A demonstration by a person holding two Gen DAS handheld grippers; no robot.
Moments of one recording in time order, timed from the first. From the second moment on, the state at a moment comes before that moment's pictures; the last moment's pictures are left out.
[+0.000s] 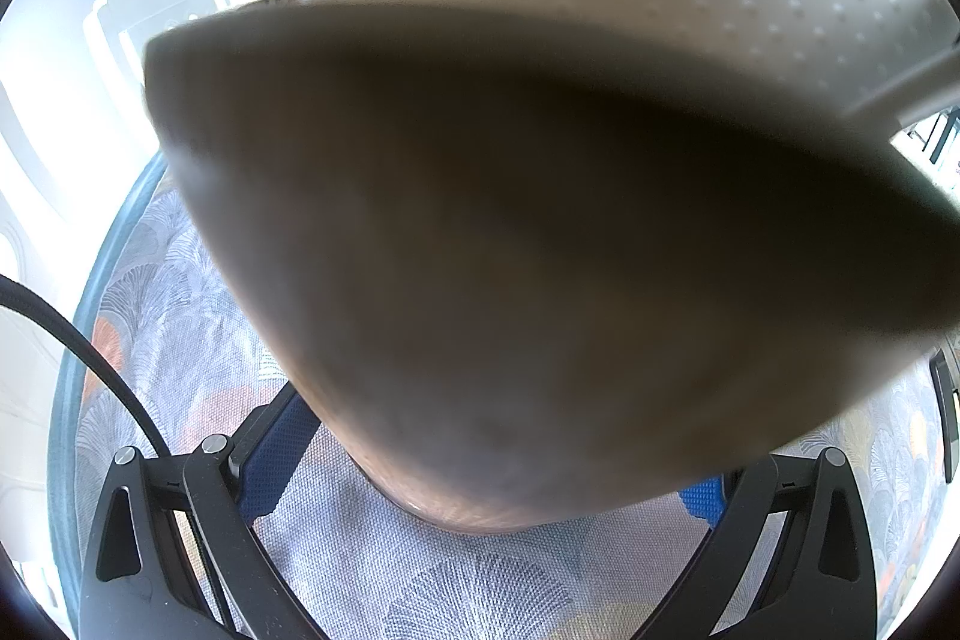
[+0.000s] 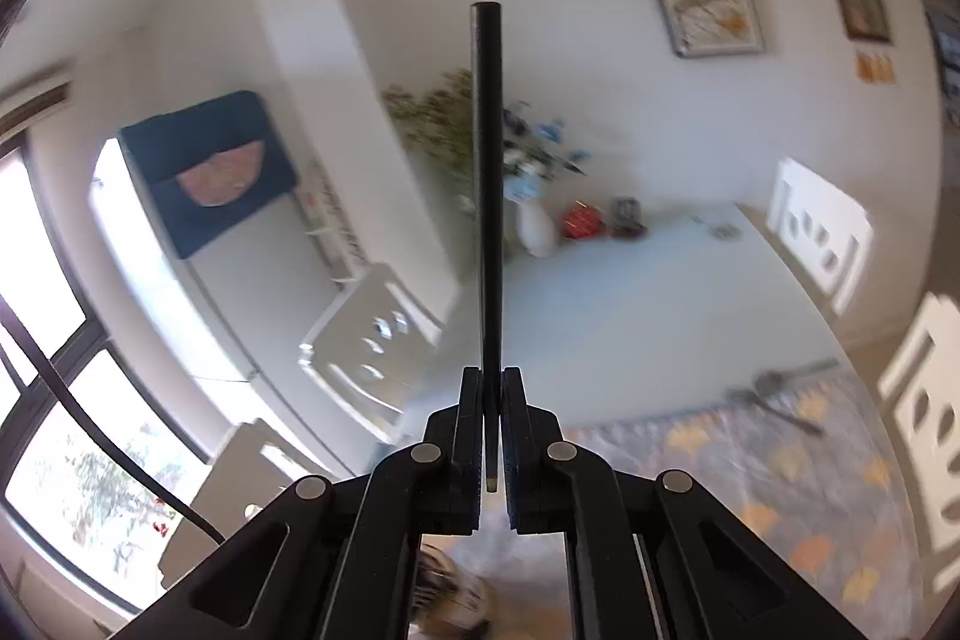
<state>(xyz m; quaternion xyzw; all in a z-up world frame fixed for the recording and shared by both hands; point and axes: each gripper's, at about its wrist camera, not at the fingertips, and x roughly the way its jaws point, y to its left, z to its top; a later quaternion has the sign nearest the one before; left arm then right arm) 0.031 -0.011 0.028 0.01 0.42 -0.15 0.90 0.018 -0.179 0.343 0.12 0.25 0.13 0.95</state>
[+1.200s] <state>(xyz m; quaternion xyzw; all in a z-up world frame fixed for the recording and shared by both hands) 0.031 -0.012 0.028 0.00 0.42 -0.15 0.90 0.038 -0.080 0.265 0.04 0.39 0.18 0.90</state>
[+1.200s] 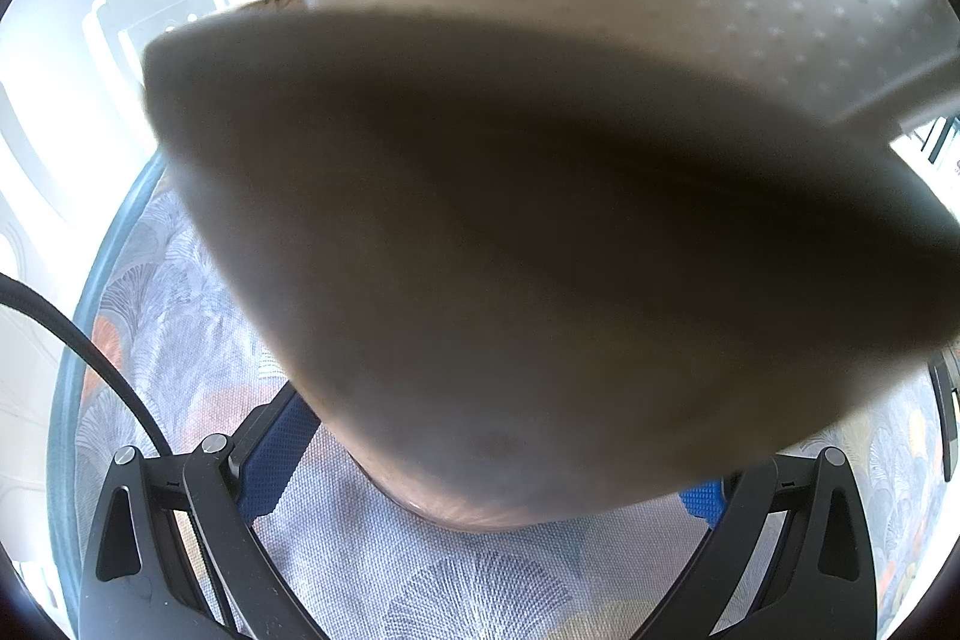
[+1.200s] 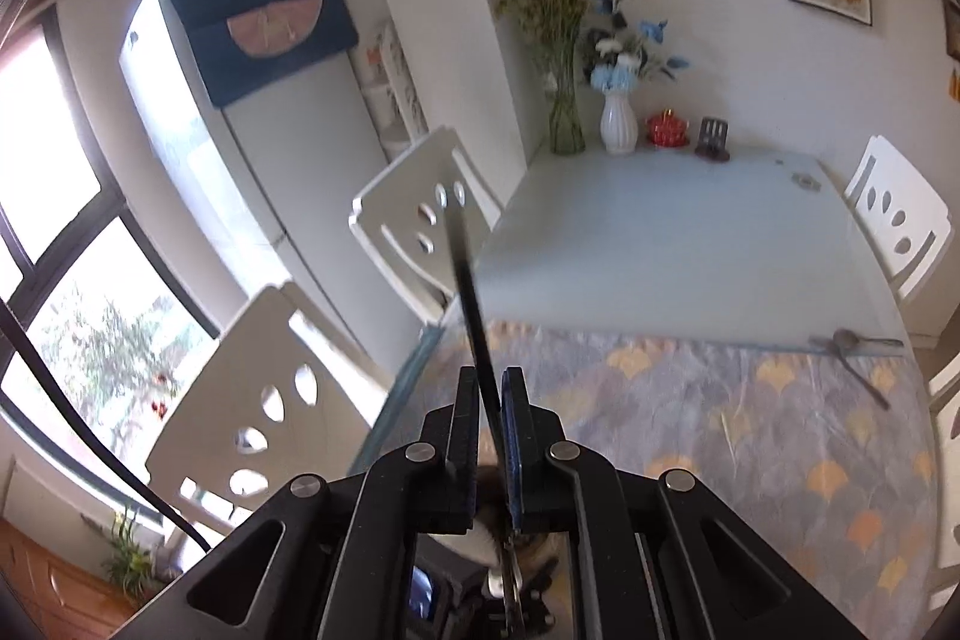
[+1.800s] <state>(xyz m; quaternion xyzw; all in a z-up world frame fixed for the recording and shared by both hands) 0.030 -0.017 0.033 0.00 0.42 -0.15 0.89 0.004 -0.122 0.291 0.10 0.36 0.15 0.92</state>
